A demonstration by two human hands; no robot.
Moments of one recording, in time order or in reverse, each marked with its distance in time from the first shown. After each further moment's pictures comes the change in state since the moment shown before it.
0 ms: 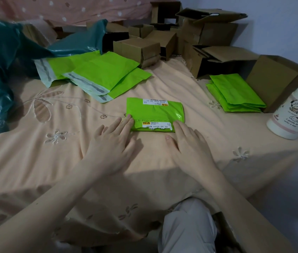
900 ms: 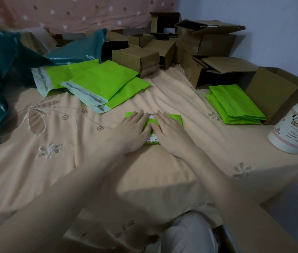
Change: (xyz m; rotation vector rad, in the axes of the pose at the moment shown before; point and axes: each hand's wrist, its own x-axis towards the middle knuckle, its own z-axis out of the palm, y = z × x) left_hand 0.091 0.017 0.009 -0.271 -0.163 -0.008; right_hand 0.086 -0.003 0.019 0.266 -0.232 -0.123
